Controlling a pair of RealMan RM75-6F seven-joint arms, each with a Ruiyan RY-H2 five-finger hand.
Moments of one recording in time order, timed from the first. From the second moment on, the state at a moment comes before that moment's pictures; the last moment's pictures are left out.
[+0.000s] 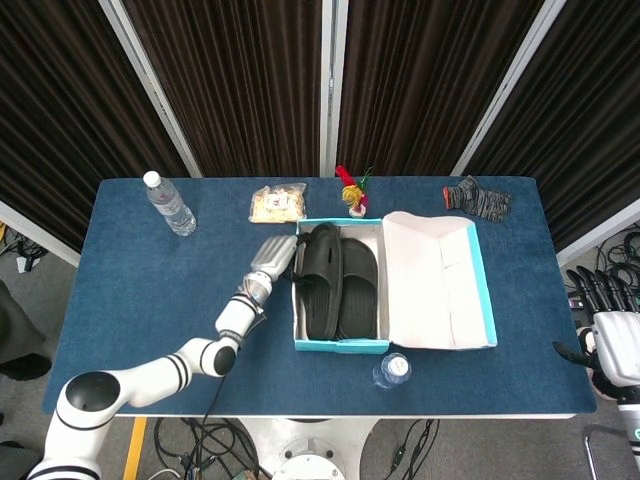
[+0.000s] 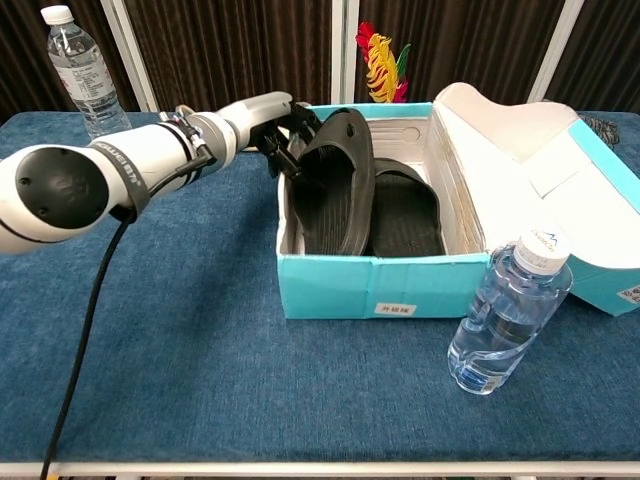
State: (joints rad) left arm -1.04 -1.93 -0.38 -0.93 0.96 0.69 -0.05; right arm 0.13 -0.93 0.08 -1.69 -1.47 1.40 0.03
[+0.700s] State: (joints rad) left arm -1.01 -1.63 -0.36 -1.26 0.95 0.67 0.08; right arm 0.12 -0.93 0.08 -1.68 -1.47 1.42 0.04
